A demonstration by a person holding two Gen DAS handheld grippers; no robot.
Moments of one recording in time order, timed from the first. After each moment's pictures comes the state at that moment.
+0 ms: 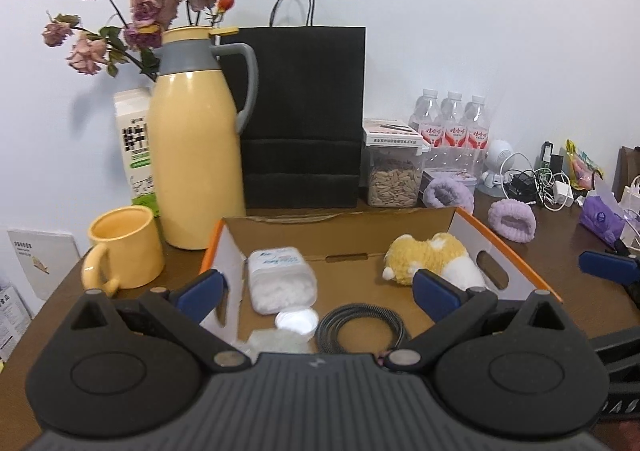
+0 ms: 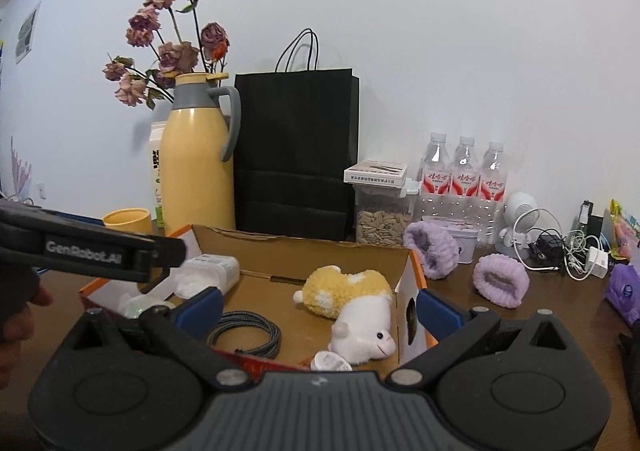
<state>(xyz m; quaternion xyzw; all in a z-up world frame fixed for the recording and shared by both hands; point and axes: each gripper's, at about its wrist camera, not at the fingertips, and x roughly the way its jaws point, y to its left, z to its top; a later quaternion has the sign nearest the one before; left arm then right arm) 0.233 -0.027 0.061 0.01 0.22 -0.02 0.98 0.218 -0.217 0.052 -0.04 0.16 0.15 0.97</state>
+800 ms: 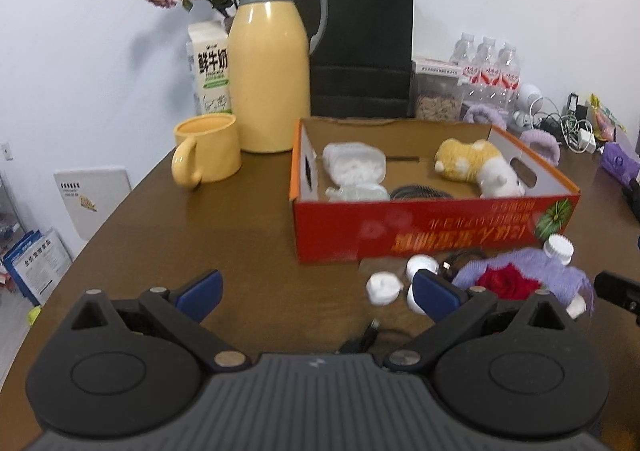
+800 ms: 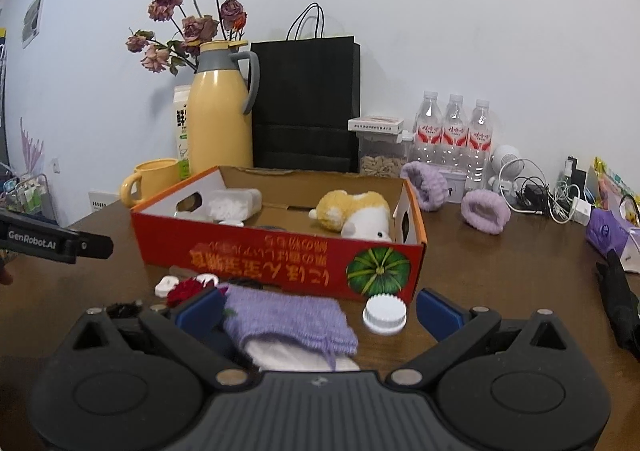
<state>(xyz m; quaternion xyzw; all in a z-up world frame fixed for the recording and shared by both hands) 0.137 0.023 0.023 0.01 0.29 0.03 0.96 0.125 -0.238 0.022 -0.04 0.21 0.15 0.96</state>
